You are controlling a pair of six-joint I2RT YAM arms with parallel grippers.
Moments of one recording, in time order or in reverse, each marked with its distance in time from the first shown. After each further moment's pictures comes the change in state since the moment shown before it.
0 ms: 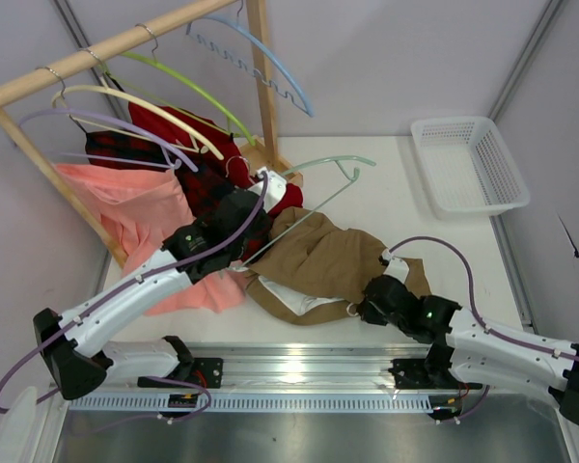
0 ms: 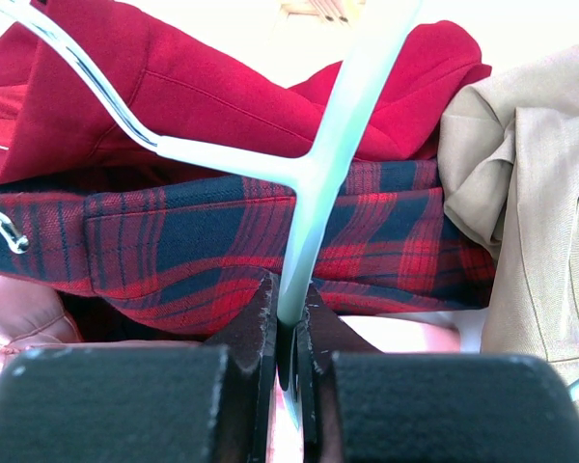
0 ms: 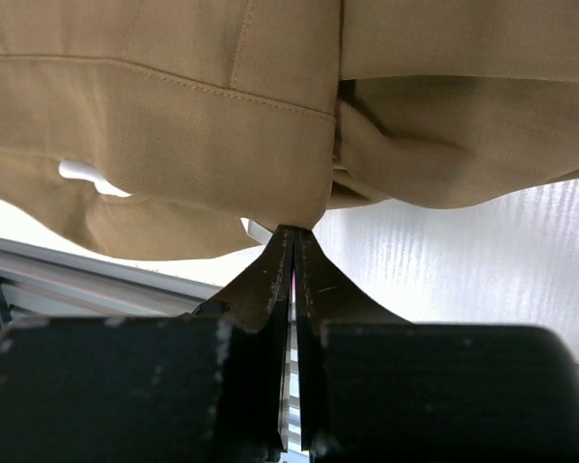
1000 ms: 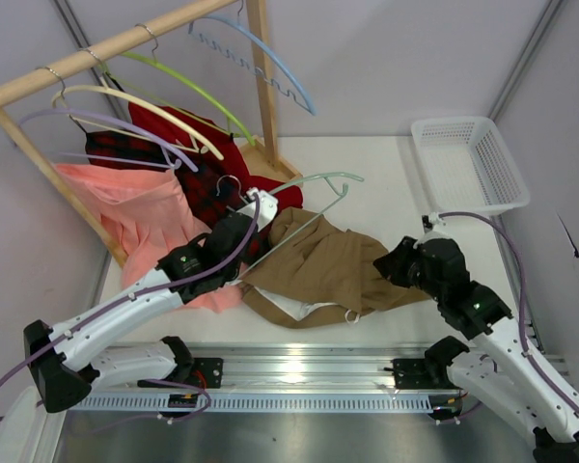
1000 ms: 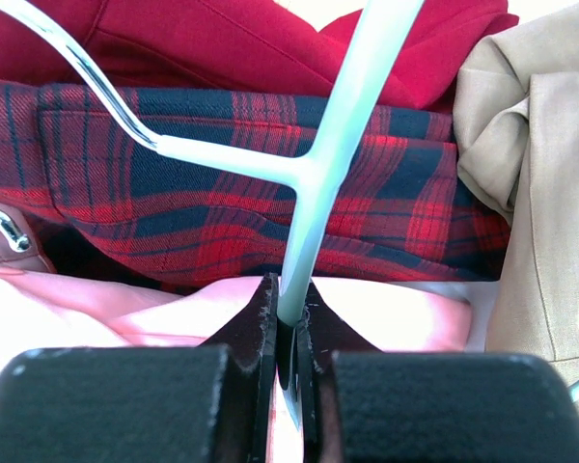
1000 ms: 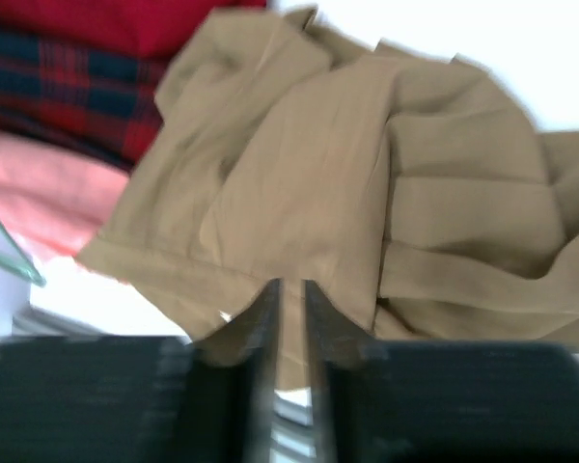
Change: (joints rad) left arm -0.052 -0.125 -0.188 0.048 -0.087 -0.033; right arm -0.460 -0.199 0.217 -0.018 -0.277 -0.284
